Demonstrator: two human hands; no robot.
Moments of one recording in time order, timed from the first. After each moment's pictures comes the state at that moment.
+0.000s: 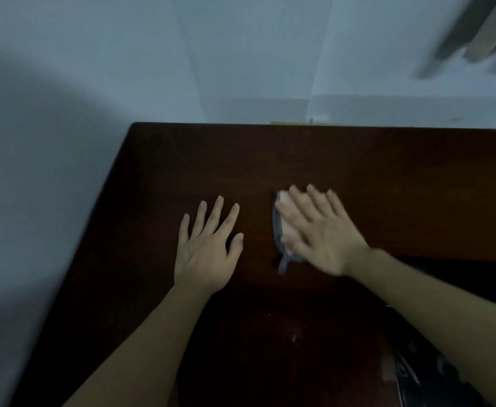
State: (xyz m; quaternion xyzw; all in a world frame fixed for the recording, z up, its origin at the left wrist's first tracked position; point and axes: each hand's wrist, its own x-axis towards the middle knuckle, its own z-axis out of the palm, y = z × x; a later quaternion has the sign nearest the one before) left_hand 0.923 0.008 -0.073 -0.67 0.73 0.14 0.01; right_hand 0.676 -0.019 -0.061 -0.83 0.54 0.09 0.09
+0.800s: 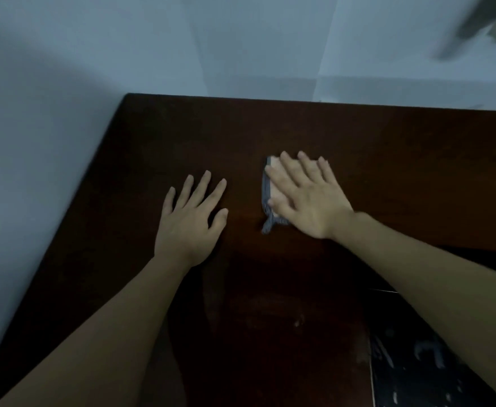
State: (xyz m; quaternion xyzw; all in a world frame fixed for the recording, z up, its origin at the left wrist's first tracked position) left_hand 0.920 0.010 -0.078 -0.68 0.72 0.10 -0.01; right_hand 0.672 -0.043 -0.063 -0.84 0.53 0.09 0.09
